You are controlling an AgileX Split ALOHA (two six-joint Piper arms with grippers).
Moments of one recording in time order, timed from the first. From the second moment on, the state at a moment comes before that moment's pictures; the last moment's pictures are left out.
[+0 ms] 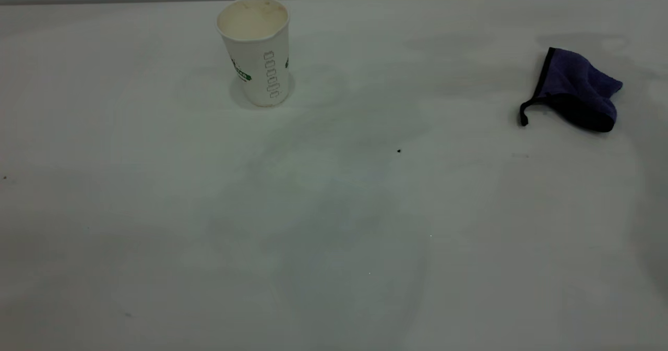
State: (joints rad) left arm -0.04 -0.02 -0.49 0.06 1.13 -0.04; right arm -0.07 2.31 -2.01 0.06 1.18 -0.13
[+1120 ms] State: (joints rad) left arm -0.04 -0.02 -0.49 0.06 1.13 -0.04; right arm 0.01 1.00 -0.83 0.09 1.23 -0.16
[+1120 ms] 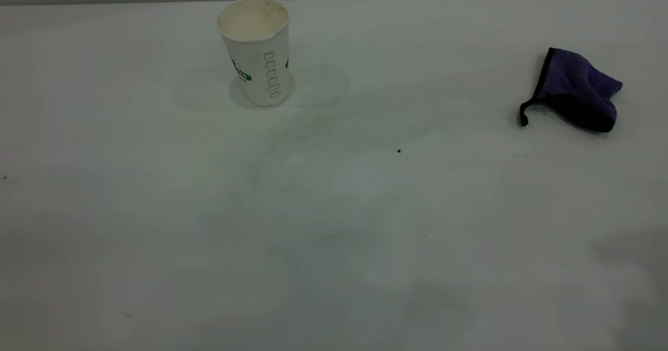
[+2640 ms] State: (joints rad) left arm -0.04 -0.02 -0.49 0.06 1.13 -0.04; right arm 0.01 -0.02 -0.47 0.07 1.14 -0.09
